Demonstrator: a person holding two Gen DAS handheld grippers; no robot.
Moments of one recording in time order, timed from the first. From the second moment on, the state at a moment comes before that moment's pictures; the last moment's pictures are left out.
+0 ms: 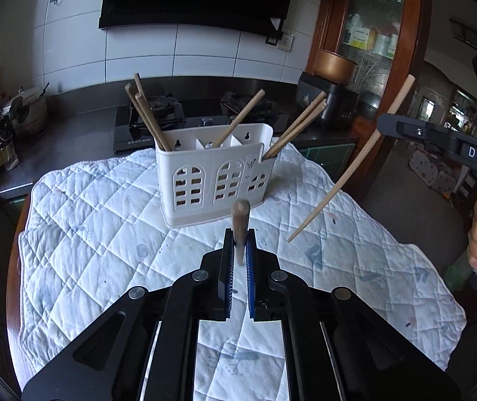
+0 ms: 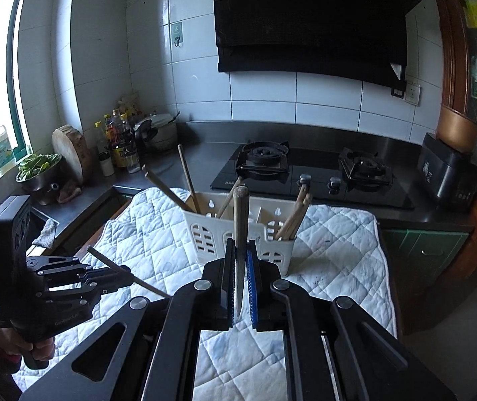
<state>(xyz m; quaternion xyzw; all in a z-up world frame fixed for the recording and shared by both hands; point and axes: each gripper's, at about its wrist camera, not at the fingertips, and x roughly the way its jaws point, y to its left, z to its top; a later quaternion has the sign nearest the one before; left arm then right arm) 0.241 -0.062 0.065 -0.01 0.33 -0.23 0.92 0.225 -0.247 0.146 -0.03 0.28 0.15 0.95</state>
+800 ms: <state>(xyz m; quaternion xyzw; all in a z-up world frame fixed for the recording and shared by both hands) 0.341 -0.074 0.212 -0.01 0.18 -0.15 0.97 0.338 -0.262 0.190 -0.02 0.26 0.09 0.96</state>
